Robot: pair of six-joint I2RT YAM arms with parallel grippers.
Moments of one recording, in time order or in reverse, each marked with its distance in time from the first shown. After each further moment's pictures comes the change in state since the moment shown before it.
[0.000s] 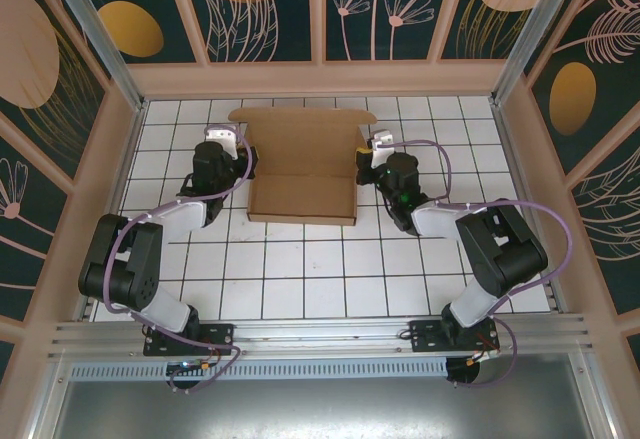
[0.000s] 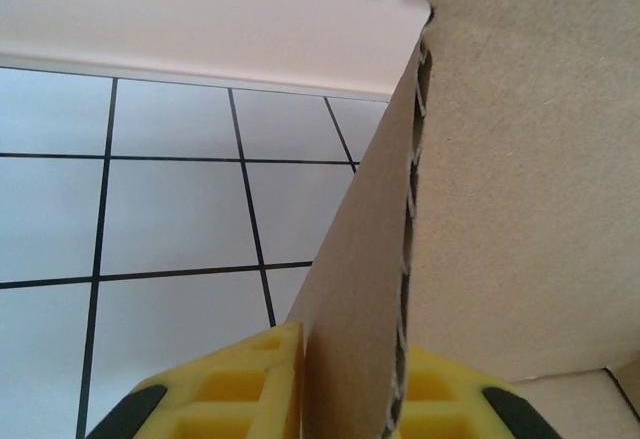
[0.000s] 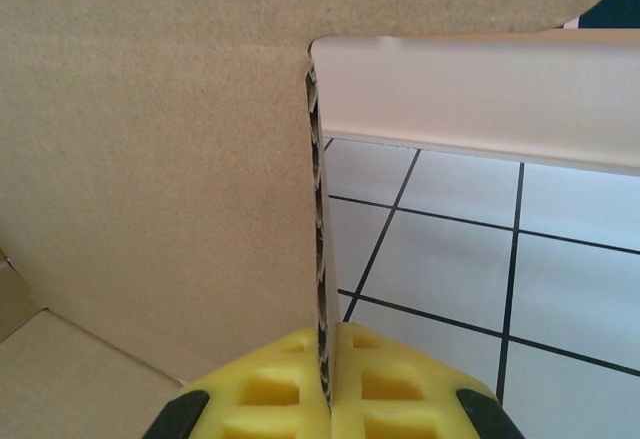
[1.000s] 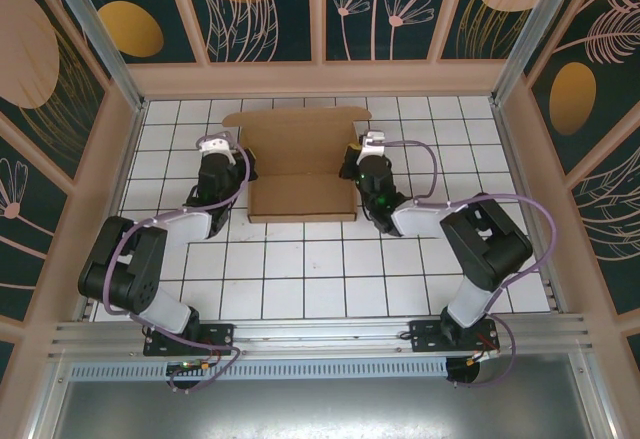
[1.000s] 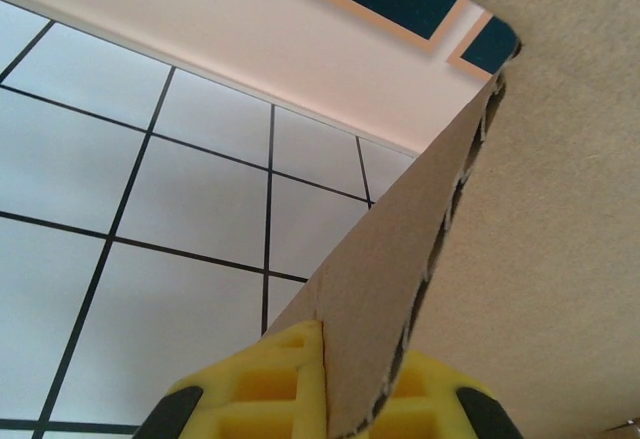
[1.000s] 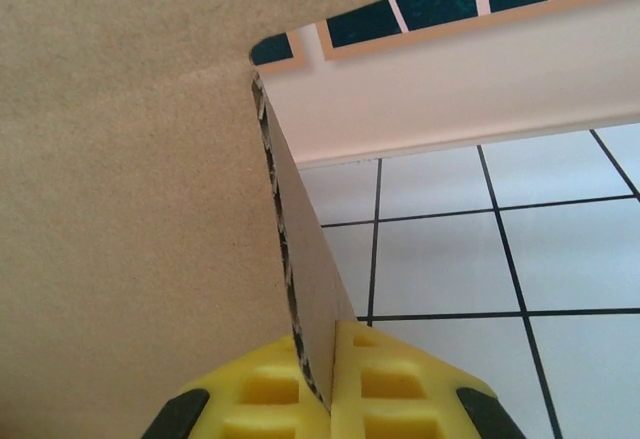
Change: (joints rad) left arm -0.066 -0.019 -0.100 0.150 -0.199 -0.271; right arm 0.178 0.074 0.079 0.012 0.403 0.248
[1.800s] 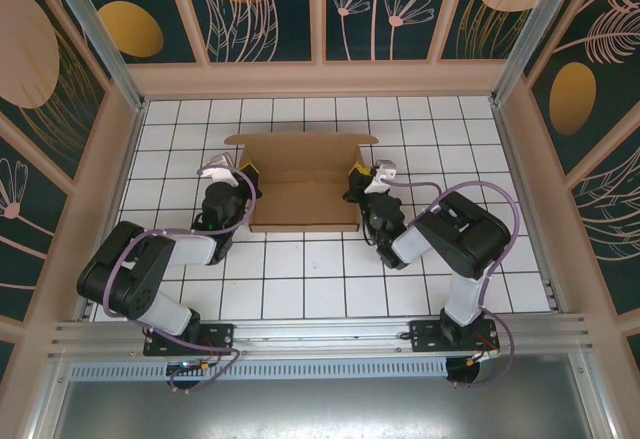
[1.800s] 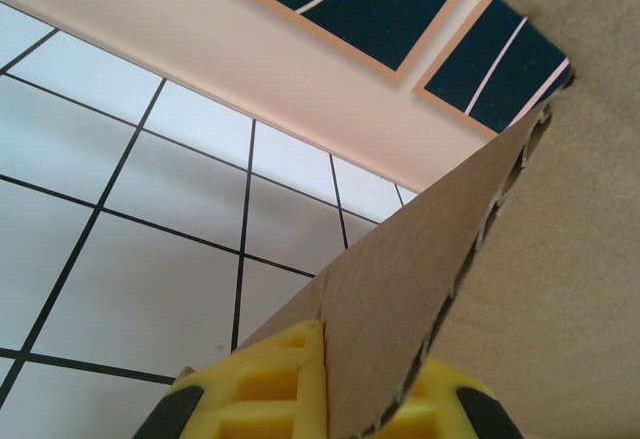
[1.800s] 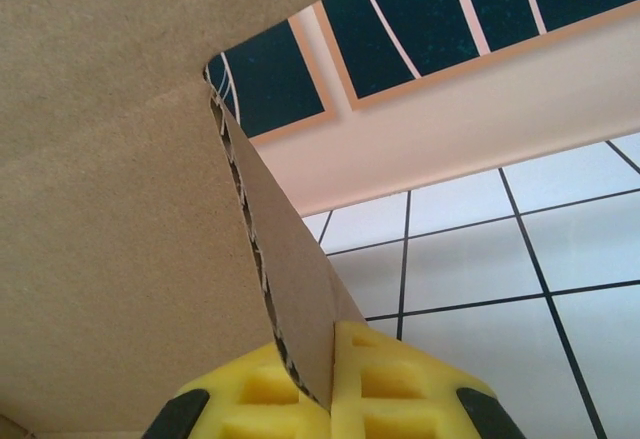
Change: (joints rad) left arm -0.104 -0.016 -0.230 0.348 -0.133 -0.055; right arm 0.050 0.136 -0.288 0.666 0.035 0.014
